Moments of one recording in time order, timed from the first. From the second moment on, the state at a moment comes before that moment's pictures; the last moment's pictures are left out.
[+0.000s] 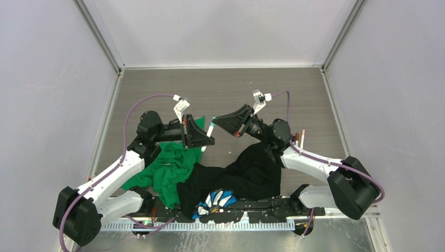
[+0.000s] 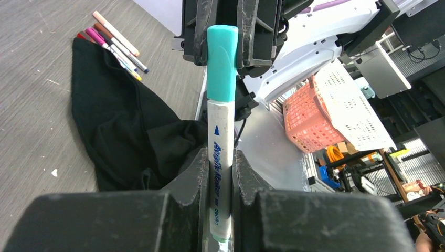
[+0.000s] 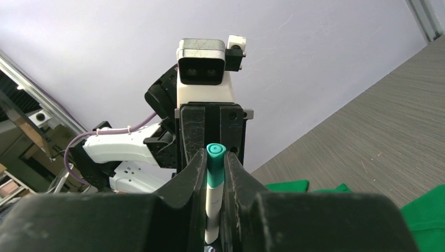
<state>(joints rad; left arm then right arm) -0.50 1.02 0.64 0.42 0.97 -0.74 0.70 1.26 0.56 1.15 -0.47 0.95</state>
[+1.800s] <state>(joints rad) -0.48 0.95 0.72 0.09 0.87 -0.40 0.48 1.19 0.93 0.39 -0.84 0.71</state>
